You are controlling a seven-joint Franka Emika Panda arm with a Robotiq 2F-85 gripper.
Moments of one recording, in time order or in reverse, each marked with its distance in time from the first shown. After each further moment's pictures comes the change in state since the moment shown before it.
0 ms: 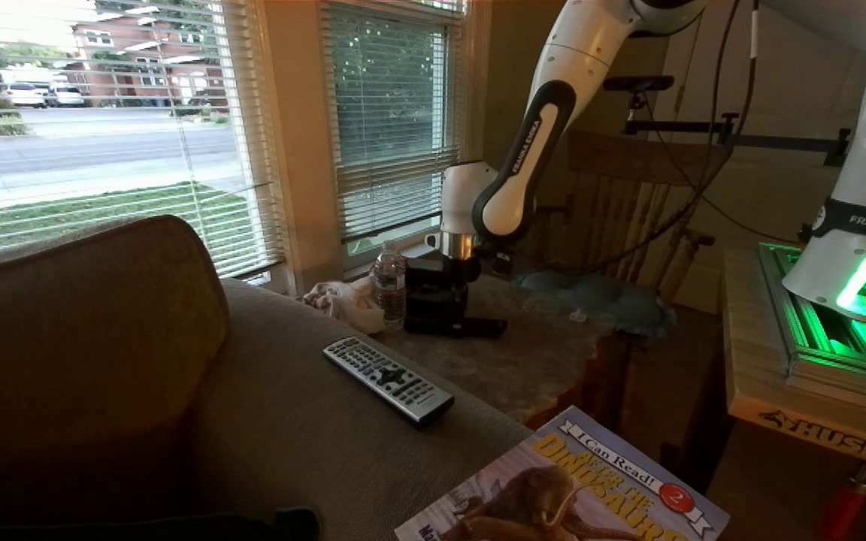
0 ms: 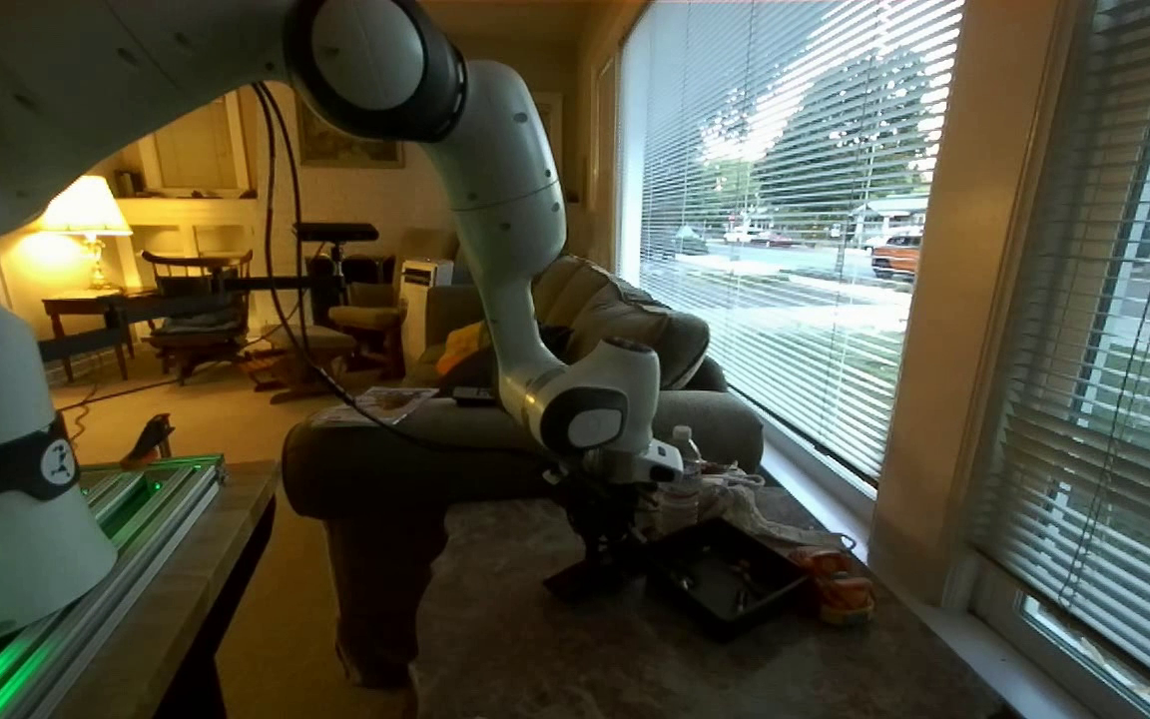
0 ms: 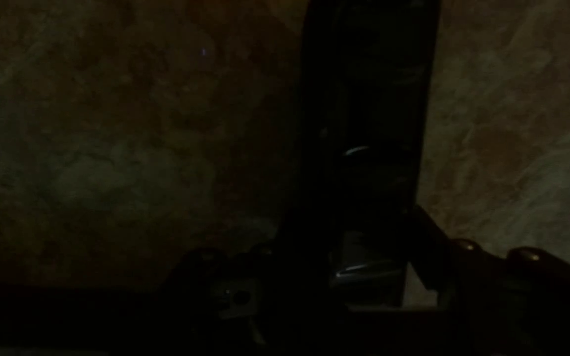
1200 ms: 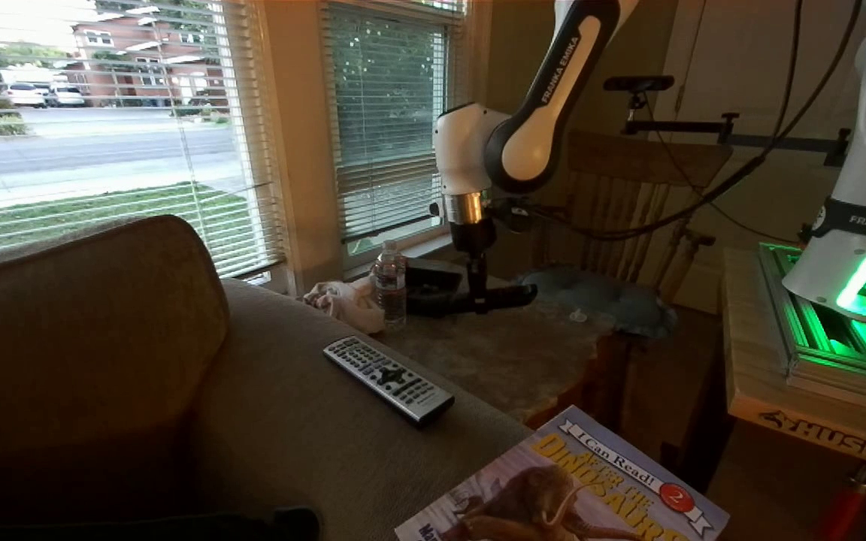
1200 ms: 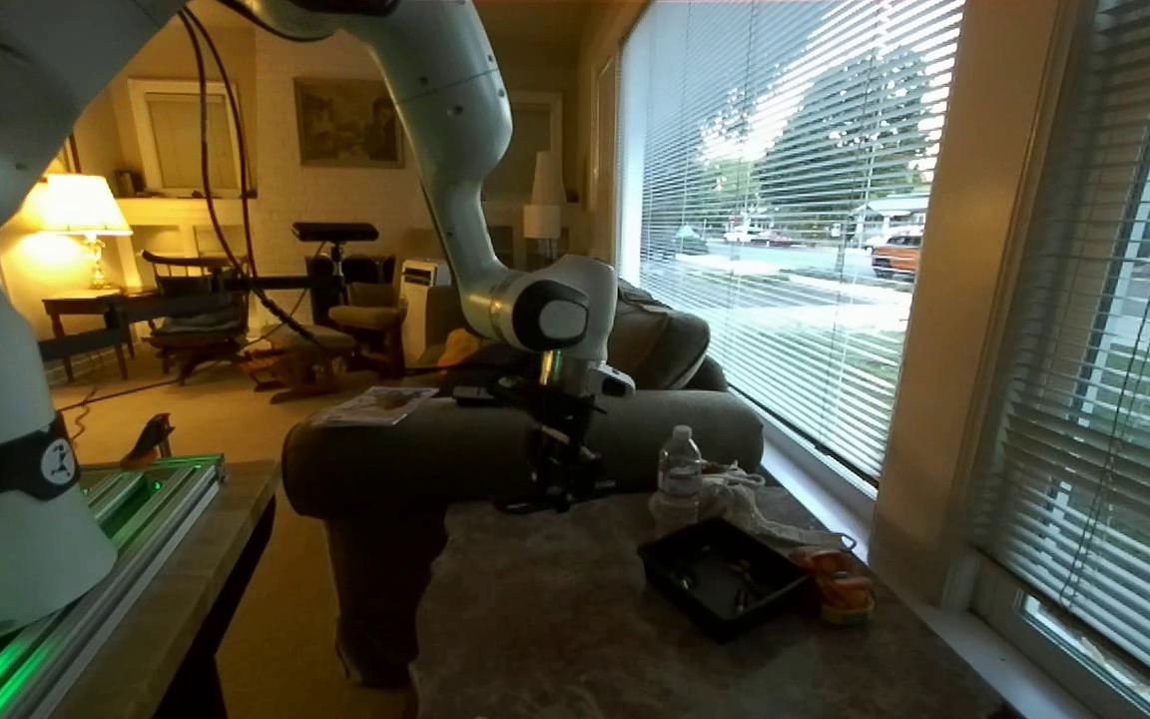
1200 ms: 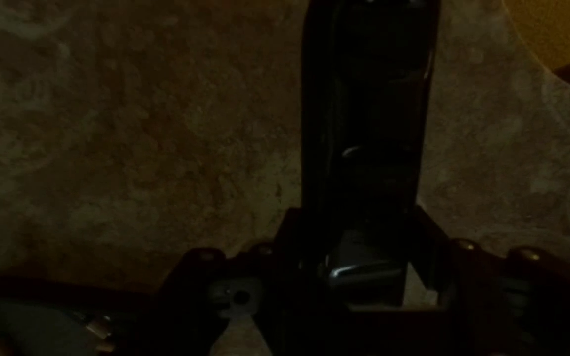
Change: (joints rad) arm 0.180 -0.312 -0.052 -0.218 0.000 -0.242 0.173
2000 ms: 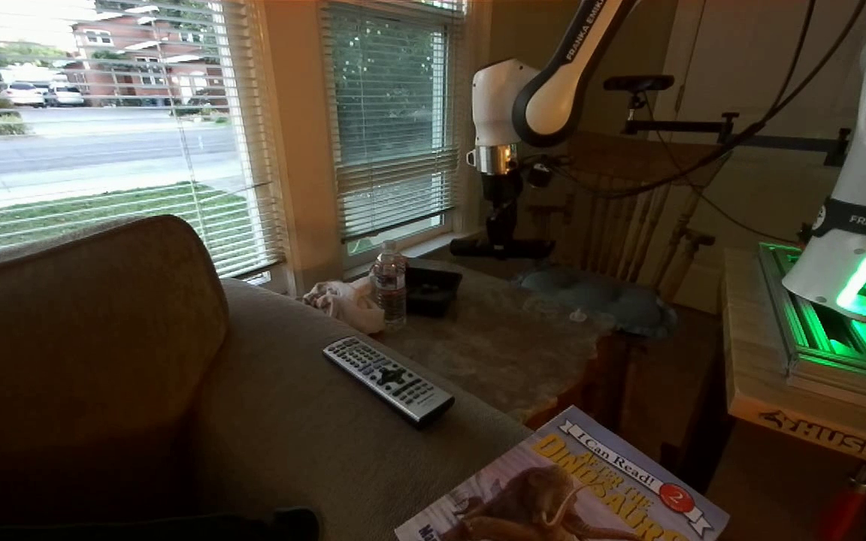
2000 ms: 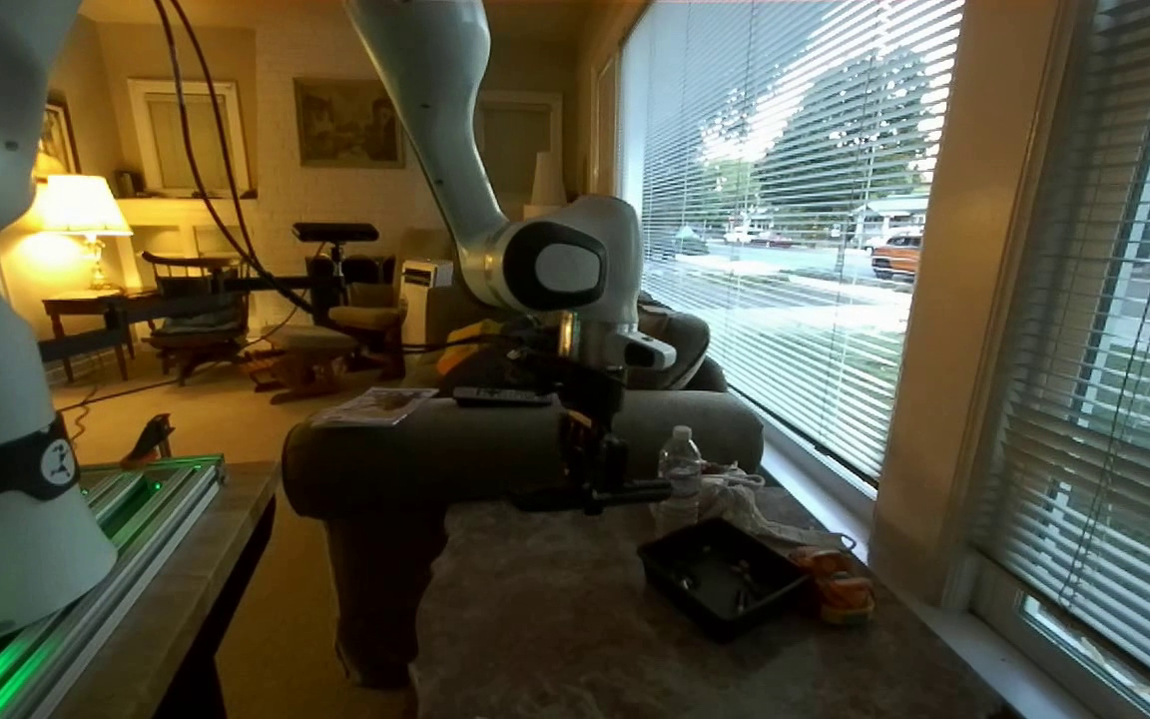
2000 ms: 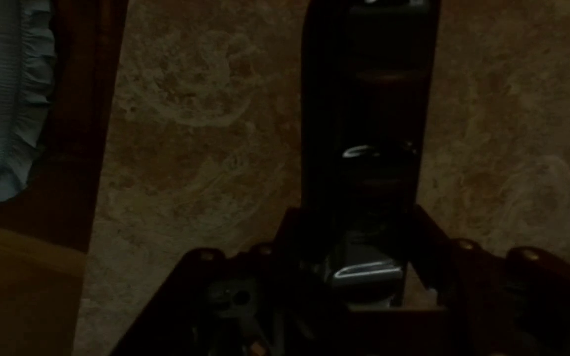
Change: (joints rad) arm -0.058 -0.222 -0.137 -0.183 0.000 0.035 0.130
